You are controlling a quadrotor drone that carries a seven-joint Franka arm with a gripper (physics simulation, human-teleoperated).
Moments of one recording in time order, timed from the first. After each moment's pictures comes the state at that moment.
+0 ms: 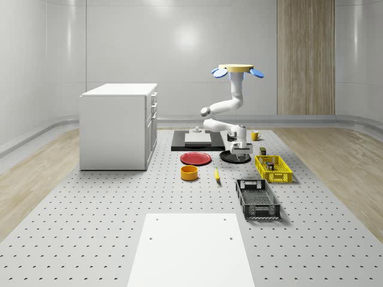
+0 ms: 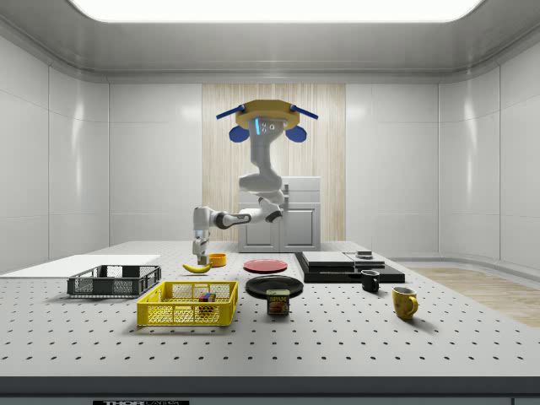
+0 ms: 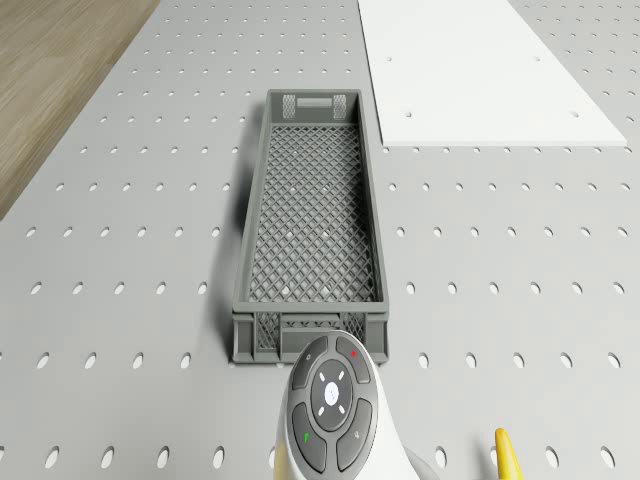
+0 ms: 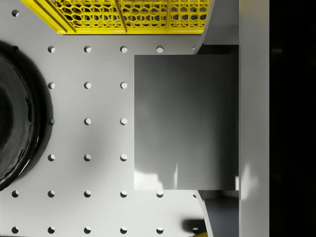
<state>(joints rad) -1.15 -1.25 0.91 -2.62 -2.29 1.59 1.54</state>
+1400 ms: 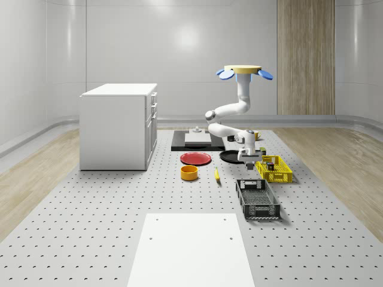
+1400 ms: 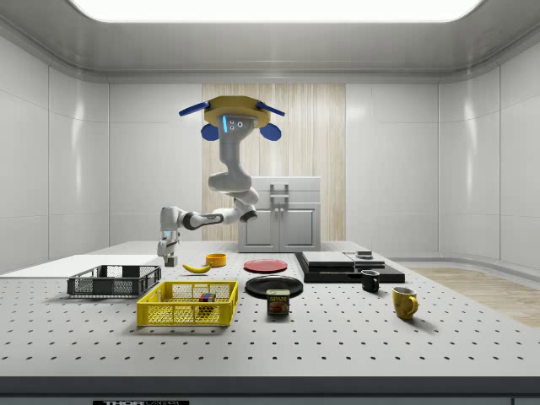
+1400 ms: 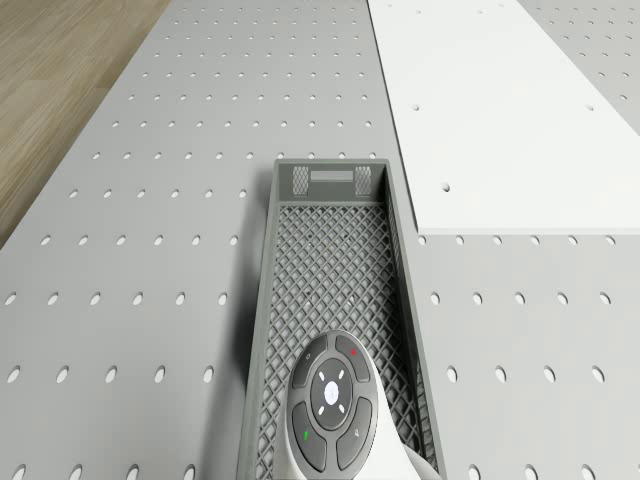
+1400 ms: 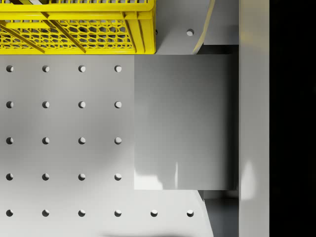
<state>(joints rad) -1.16 -1.26 0.91 -2.62 -2.29 1.60 1.54</state>
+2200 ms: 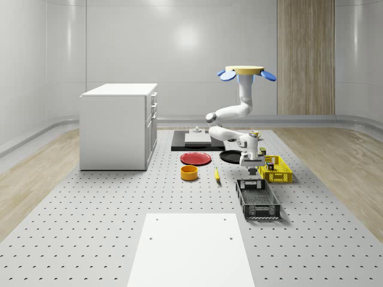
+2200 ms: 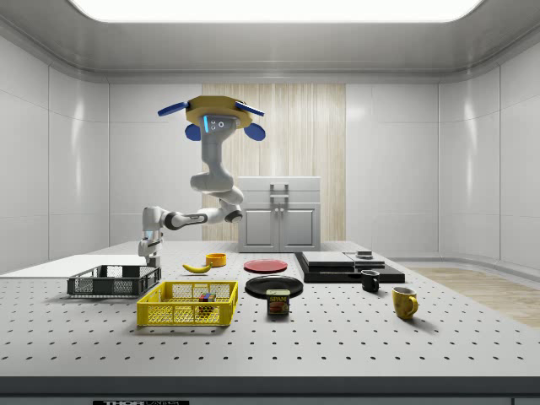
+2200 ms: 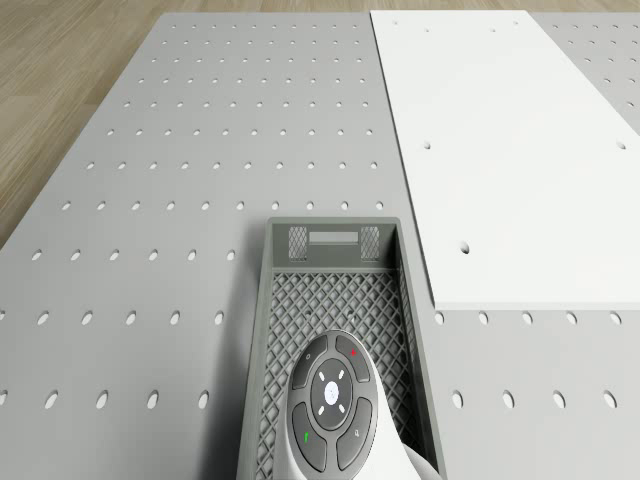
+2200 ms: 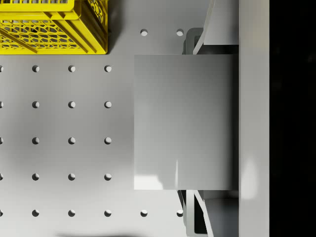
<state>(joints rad) -1.17 -1.27 0.91 -2.62 -2.28 1.60 1.55</state>
